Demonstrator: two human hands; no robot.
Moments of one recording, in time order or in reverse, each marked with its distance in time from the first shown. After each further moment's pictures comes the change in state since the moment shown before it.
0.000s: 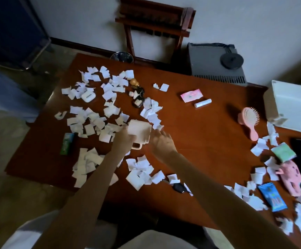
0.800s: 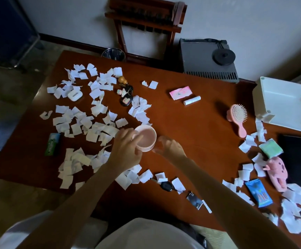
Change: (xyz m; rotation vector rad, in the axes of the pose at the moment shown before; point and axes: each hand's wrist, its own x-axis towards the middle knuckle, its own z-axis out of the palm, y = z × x) left_hand -0.036 0.009 0.031 0.464 0.166 0.678; right_hand -0.019 0.071 0.018 0.335 -0.007 0.157
